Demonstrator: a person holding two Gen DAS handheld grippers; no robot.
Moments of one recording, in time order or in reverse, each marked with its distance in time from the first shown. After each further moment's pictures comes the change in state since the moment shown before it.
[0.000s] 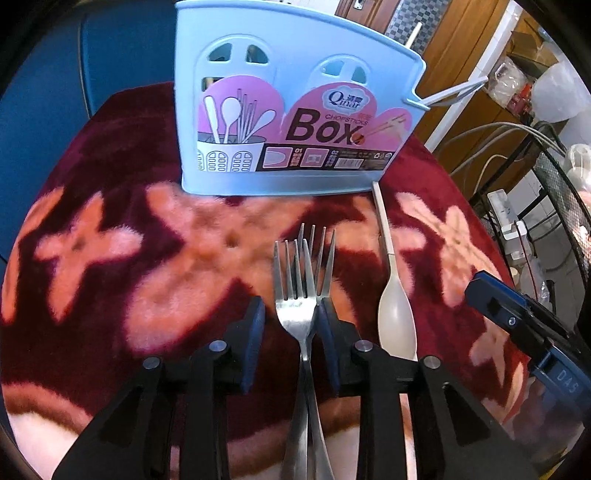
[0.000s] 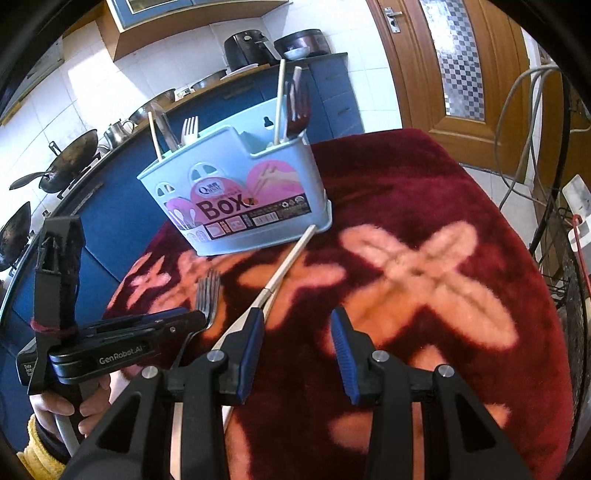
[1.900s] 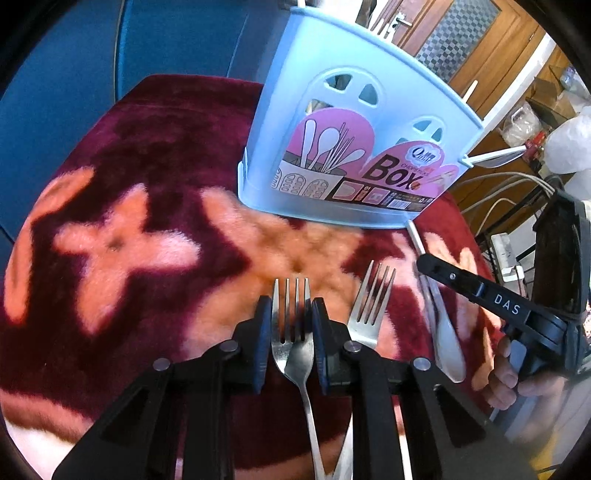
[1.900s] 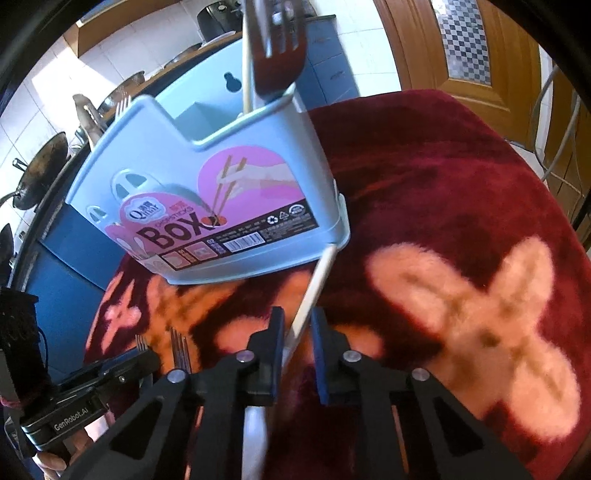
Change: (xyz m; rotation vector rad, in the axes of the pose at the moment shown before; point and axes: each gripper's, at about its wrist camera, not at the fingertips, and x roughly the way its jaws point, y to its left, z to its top) left arm -0.009 0.054 0.008 -0.151 -0.051 -0.053; right arm 0.083 -0.003 0.047 0.088 0.119 0.020
